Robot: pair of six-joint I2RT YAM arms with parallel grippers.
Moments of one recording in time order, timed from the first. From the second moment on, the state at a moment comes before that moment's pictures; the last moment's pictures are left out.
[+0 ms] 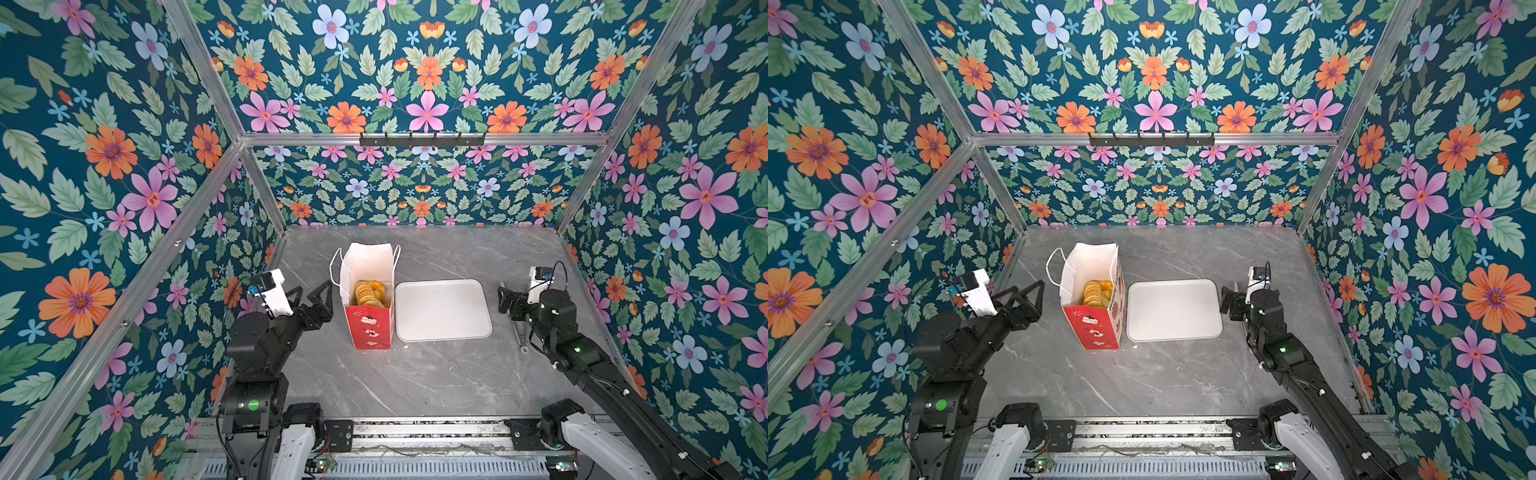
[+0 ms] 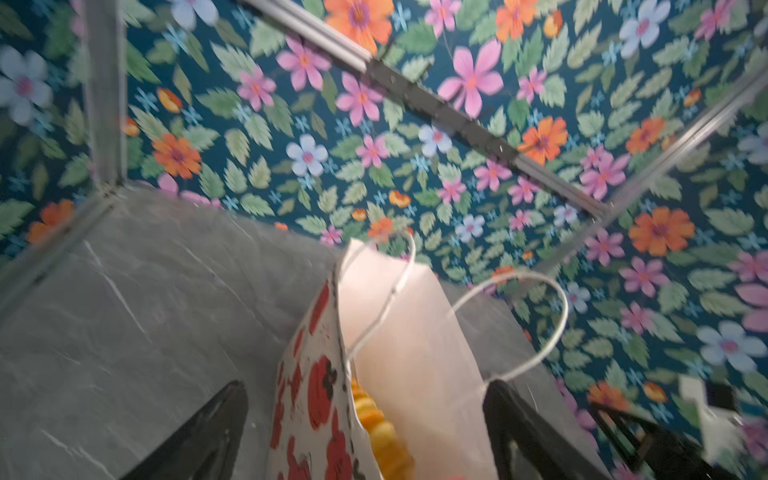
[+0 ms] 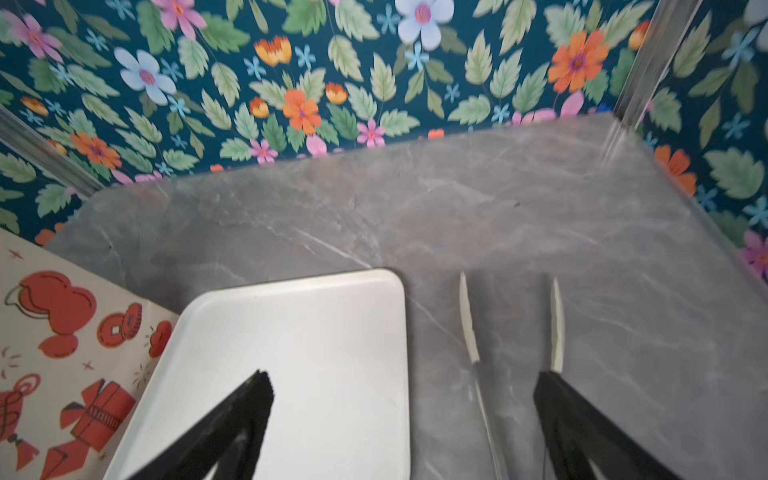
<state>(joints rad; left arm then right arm) -0.02 0.49 0.85 -0.54 0.34 -0.44 0.31 0.84 0.59 -0.20 0.15 0.30</state>
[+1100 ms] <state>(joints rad) -0.27 0.91 0.90 -0.48 0.03 -0.42 0.31 0.85 0.51 -0.27 0.13 0.40</state>
